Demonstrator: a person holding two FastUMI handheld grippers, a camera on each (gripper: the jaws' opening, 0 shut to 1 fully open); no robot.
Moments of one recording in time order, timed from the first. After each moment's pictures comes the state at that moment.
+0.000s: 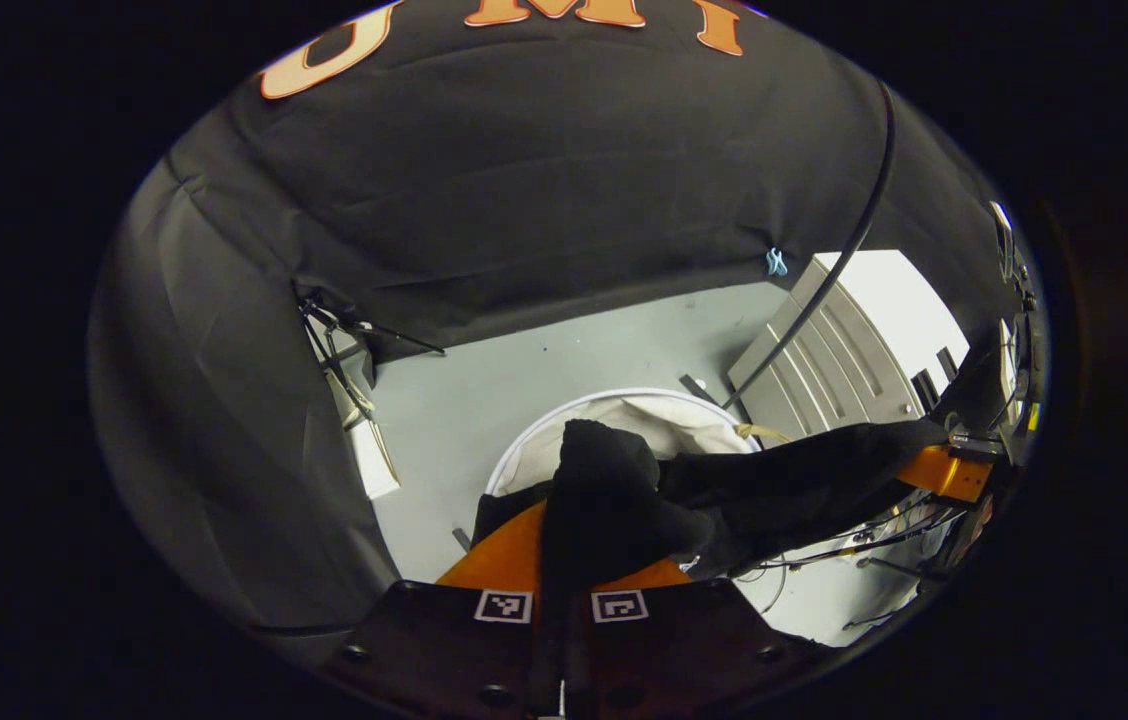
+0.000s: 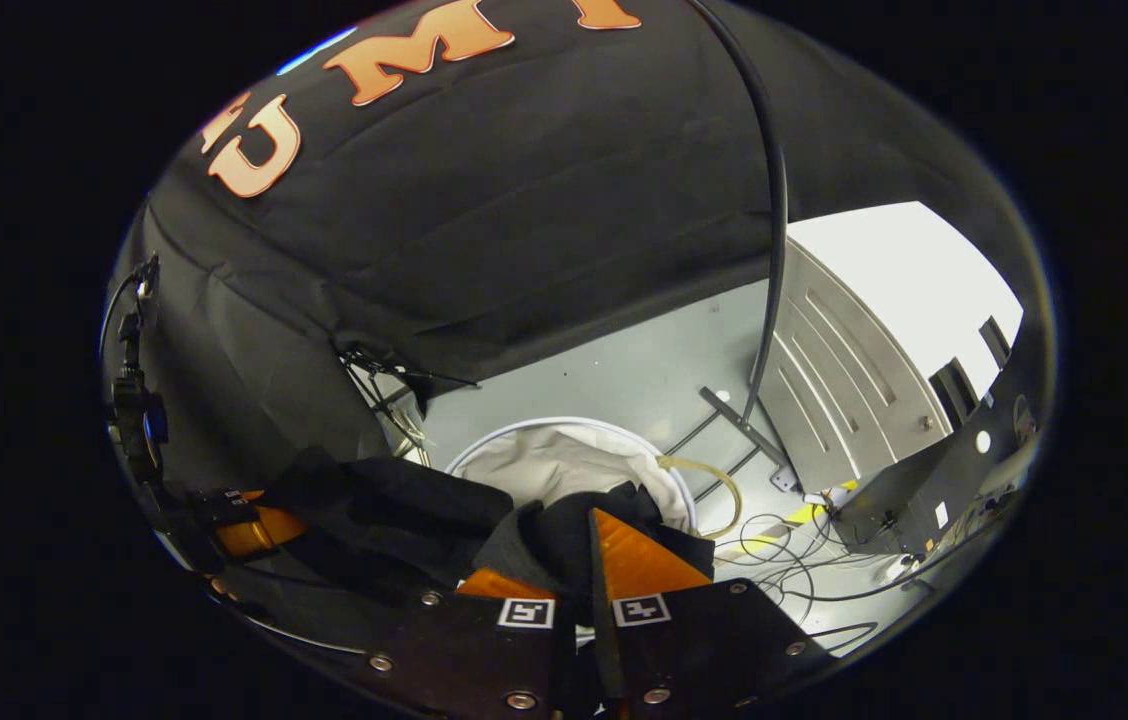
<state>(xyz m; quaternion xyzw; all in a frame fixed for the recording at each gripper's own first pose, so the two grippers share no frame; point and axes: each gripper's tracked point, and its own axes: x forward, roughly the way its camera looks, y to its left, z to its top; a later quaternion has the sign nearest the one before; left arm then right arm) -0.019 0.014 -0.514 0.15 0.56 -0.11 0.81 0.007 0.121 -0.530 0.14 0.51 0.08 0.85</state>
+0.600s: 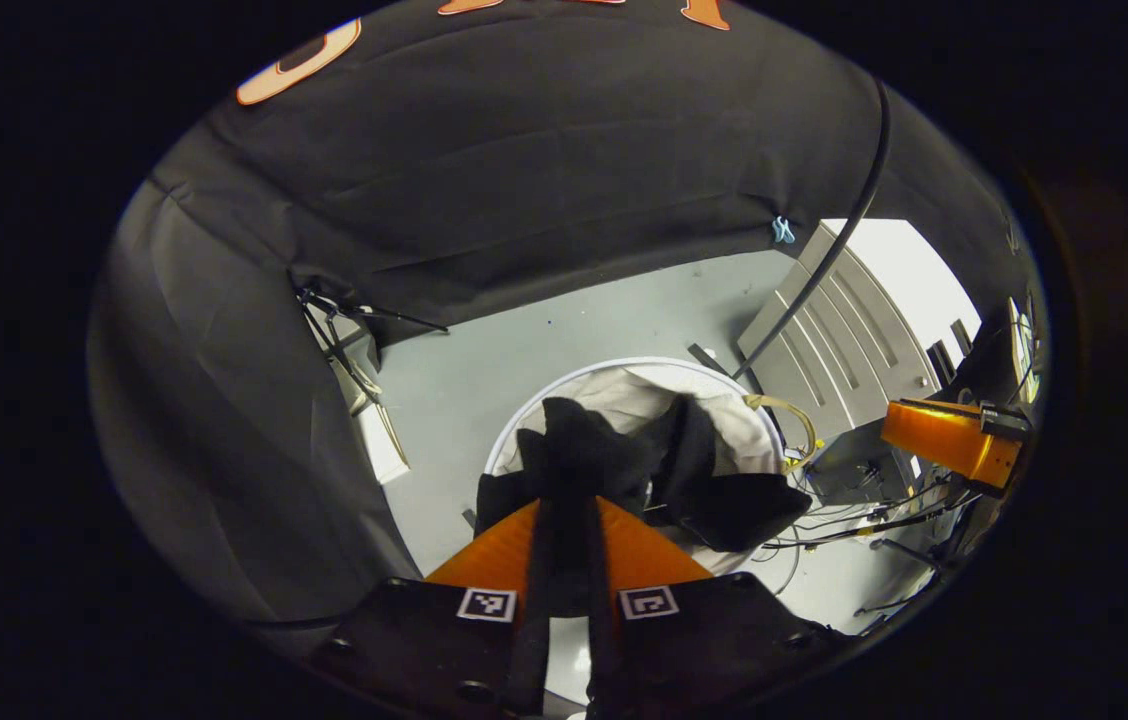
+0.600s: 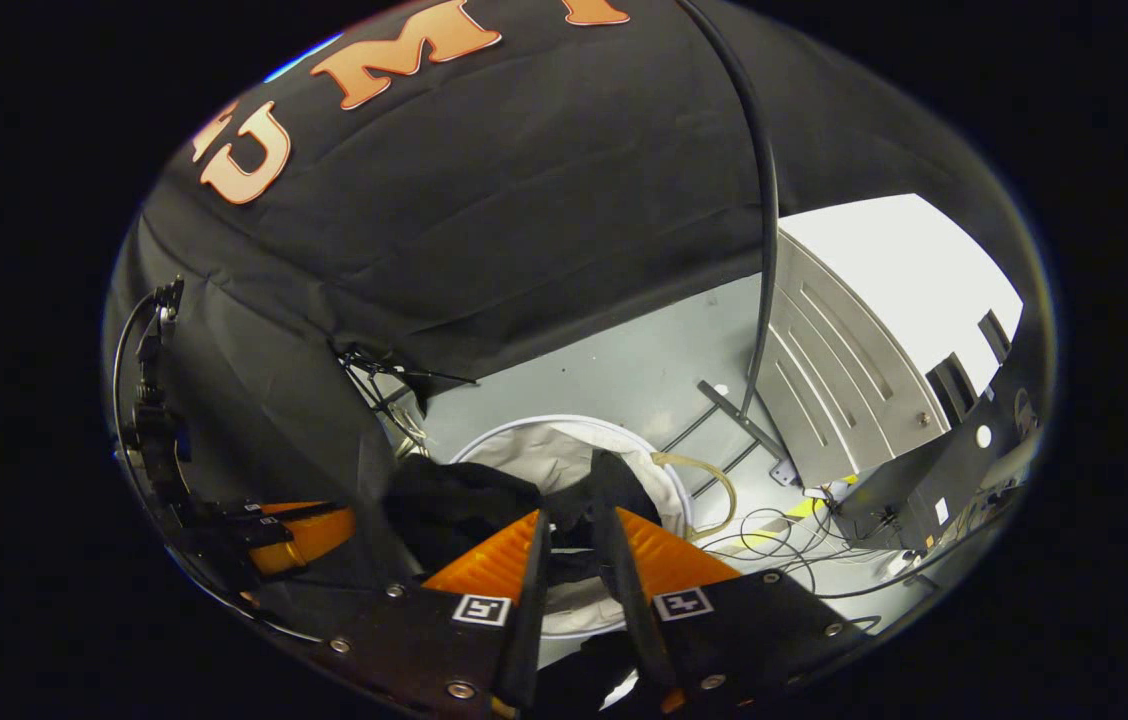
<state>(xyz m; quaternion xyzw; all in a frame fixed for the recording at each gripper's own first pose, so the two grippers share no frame) -0.027 0.014 -0.528 0.17 0.58 -0.10 0.79 0.012 0.109 -0.526 0.14 0.51 0.08 0.85</state>
